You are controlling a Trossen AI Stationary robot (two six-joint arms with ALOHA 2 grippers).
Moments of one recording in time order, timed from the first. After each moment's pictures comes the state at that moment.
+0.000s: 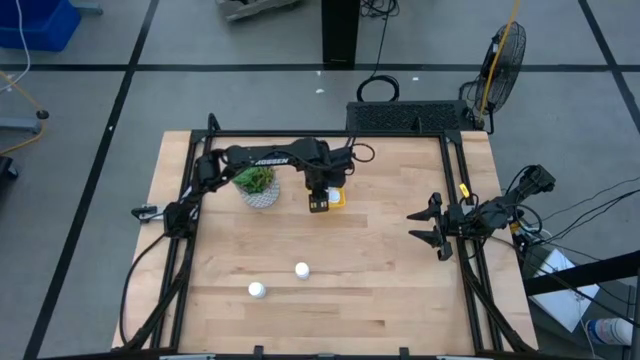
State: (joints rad) left arm 0.27 2.21 1.92 -1.18 0.13 0.19; right arm 0.60 0.01 0.02 0.08 0.60 0.14
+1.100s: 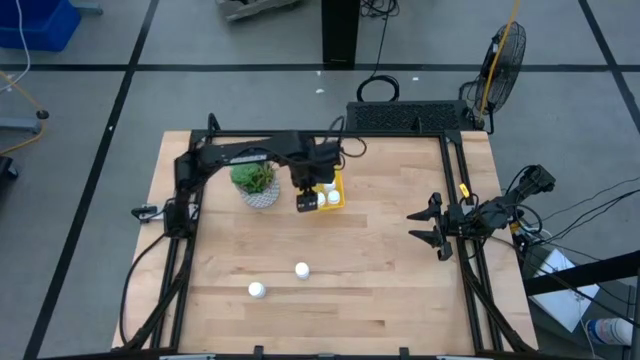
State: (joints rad) left arm 0.24 2.03 1.90 -1.31 0.14 0.13; right arm 0.60 0.01 0.02 0.08 0.60 0.14
